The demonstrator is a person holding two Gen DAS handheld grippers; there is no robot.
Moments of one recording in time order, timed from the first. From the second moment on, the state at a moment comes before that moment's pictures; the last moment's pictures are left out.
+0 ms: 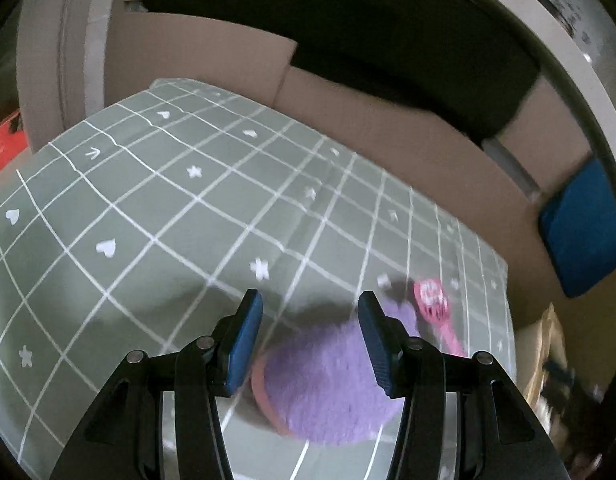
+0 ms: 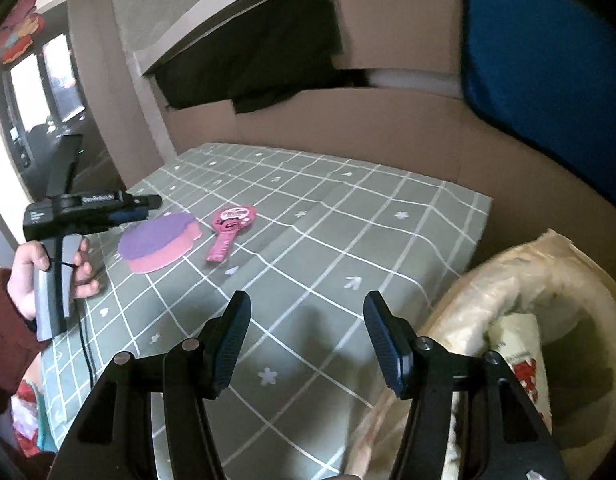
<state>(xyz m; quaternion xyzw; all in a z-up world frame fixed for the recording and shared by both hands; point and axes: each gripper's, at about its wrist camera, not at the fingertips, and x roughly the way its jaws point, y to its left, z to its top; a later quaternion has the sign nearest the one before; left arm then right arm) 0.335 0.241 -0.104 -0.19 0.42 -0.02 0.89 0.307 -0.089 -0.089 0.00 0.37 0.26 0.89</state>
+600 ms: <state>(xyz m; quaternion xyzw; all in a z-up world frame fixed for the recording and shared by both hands) 0.226 0.246 -0.075 -0.19 0.35 -0.02 0.92 0.372 0.041 -0.111 -0.10 0.41 0.32 0.85</state>
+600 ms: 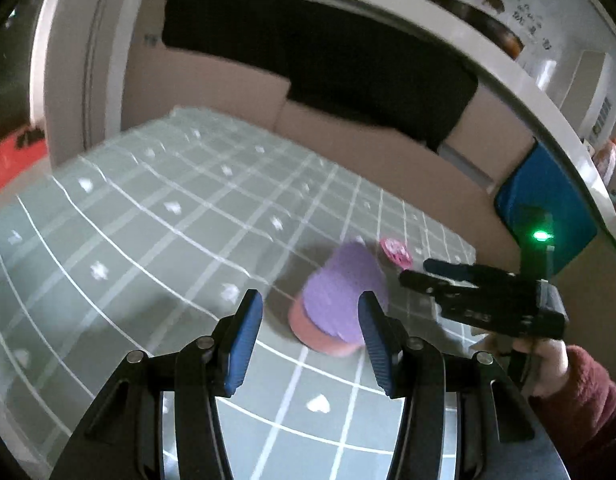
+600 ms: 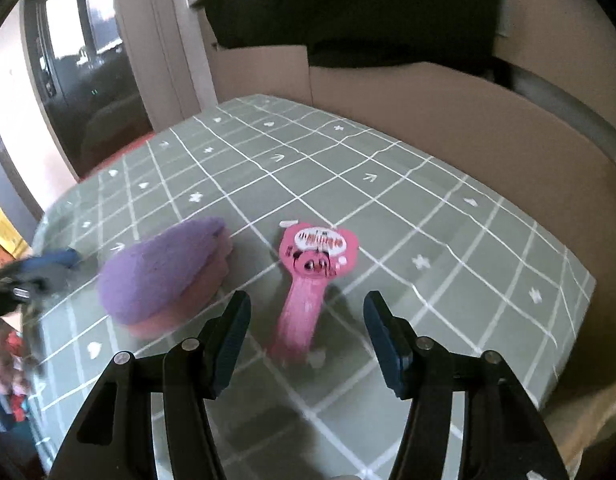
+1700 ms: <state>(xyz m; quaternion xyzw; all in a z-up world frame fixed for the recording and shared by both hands) 0.288 0.165 -0.078 -0.18 0.40 -0.11 0.89 0.329 -0.113 -0.093 0.03 0.40 0.22 0.89</state>
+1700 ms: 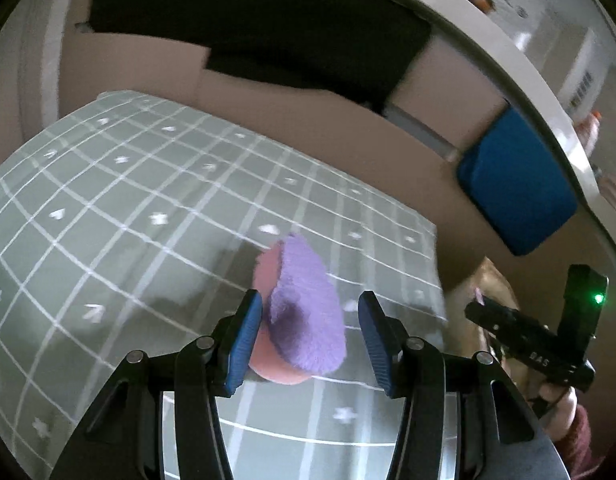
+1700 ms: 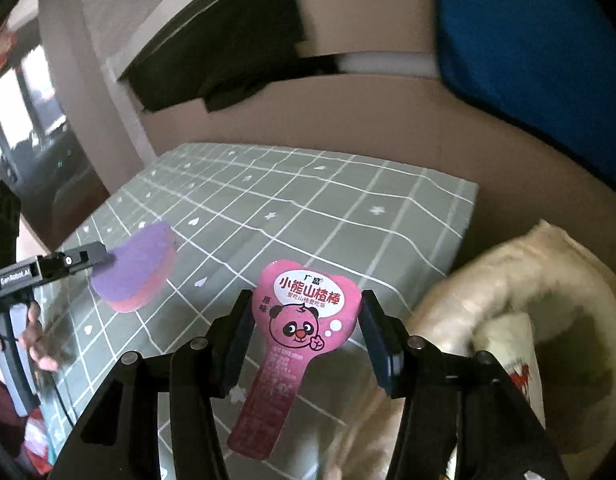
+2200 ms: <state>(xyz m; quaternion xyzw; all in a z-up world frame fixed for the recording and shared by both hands) 0.281 0.157 -0.104 -0.22 0.42 0.02 0.88 0.301 -0.148 -0.101 0.06 0.37 0.23 0.90</state>
